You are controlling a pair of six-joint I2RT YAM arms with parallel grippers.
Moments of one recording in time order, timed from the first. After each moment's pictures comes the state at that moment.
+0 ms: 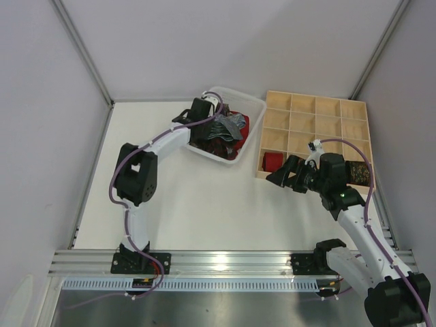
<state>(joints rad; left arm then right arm) -0.45 2.04 1.61 -0.36 -0.27 0.04 0.20 0.85 0.62 -0.30 -0.52 0.60</state>
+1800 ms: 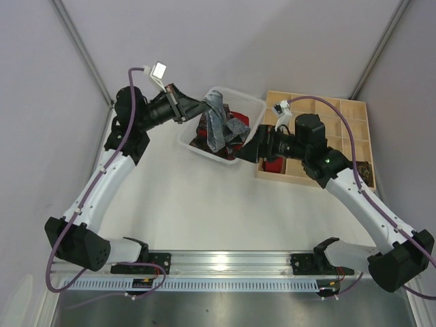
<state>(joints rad) -0.30 1.33 1.34 0.02 0.69 -0.81 0.48 1.15 1.12 -0.30 -0.57 0.59</state>
